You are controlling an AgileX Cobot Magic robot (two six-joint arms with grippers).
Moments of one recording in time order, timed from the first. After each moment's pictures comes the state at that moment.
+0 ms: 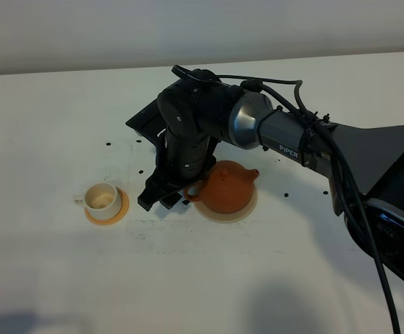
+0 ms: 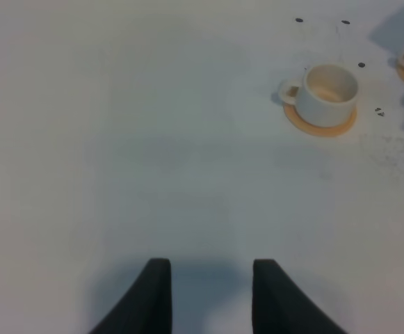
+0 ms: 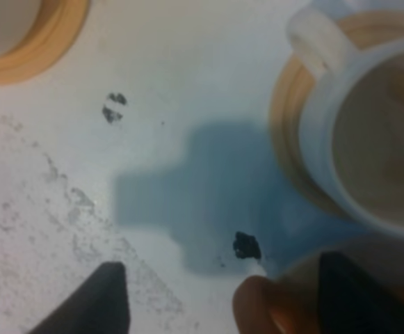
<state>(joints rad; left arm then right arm) 0.04 0.00 -0.46 0.02 1.06 -0.04 0.66 2.37 -1.97 0.10 1.11 -0.07</state>
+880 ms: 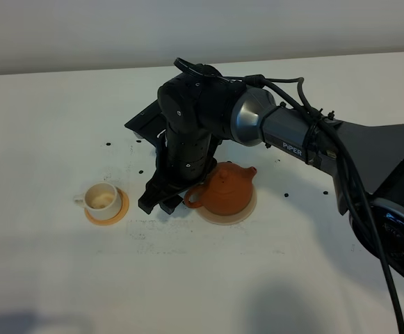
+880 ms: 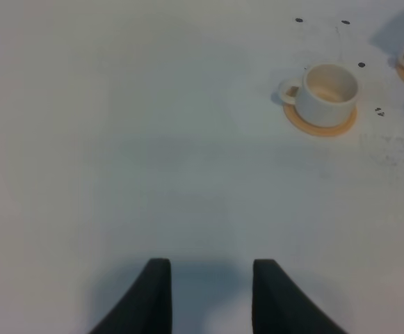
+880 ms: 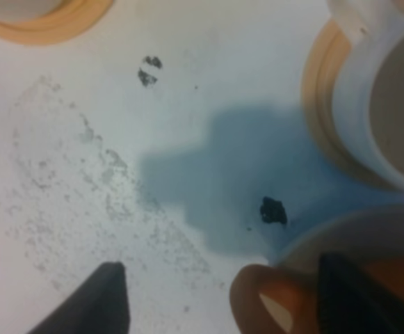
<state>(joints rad) 0.04 0.00 -0.46 0.02 1.06 -0.04 0.66 2.35 -1.97 0.14 1.17 -0.11</state>
